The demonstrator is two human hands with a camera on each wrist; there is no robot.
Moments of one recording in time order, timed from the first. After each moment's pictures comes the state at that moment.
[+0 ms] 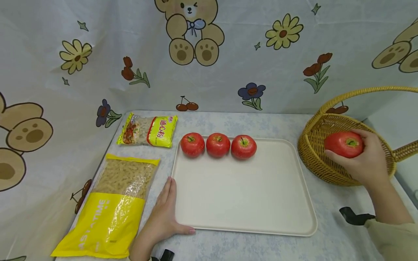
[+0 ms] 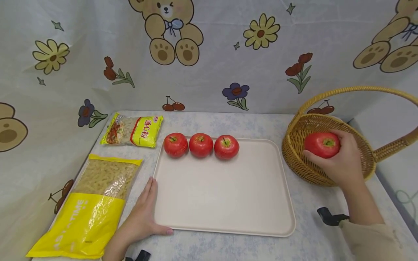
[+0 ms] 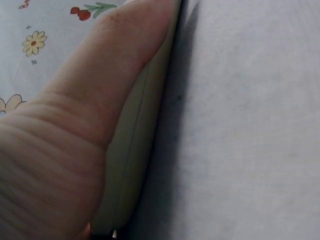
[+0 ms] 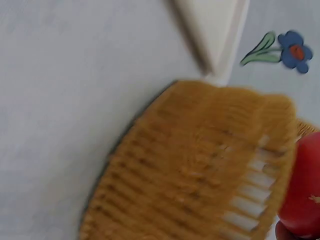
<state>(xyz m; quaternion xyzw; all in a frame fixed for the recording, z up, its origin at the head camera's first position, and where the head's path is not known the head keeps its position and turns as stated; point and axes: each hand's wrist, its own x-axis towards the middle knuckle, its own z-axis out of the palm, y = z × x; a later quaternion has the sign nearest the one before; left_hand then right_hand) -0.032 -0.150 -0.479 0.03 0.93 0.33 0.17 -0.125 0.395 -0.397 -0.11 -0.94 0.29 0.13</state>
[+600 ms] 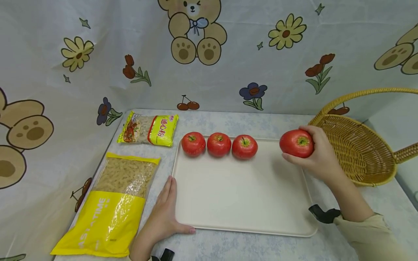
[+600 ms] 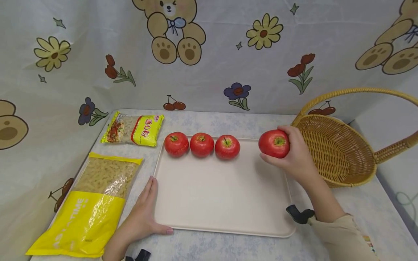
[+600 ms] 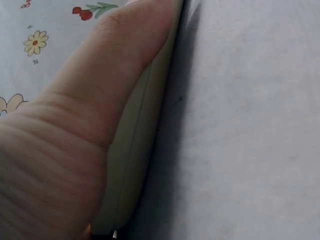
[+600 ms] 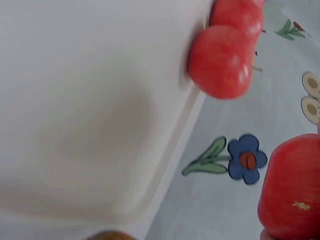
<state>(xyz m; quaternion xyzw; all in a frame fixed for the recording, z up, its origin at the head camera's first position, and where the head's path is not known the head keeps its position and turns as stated) -0.032 -0.152 -0.480 0.04 0.93 0.34 0.16 -0.135 0.289 -0.382 0.06 -0.93 0.35 0.11</state>
